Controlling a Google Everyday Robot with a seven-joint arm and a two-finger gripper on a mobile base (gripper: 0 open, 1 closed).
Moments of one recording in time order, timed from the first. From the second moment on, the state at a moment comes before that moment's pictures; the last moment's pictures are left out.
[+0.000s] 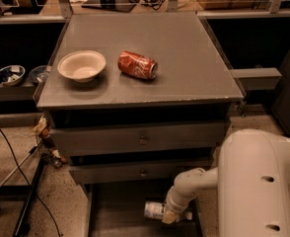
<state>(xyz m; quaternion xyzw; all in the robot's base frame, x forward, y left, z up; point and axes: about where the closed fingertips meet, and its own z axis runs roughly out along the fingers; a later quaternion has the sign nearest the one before) 0.474 -0.101 0.266 -0.63 0.76 0.13 0.08</state>
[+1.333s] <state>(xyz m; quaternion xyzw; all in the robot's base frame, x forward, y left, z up) 0.483 -0.133 0.366 -0.61 0.78 0.09 0.09</state>
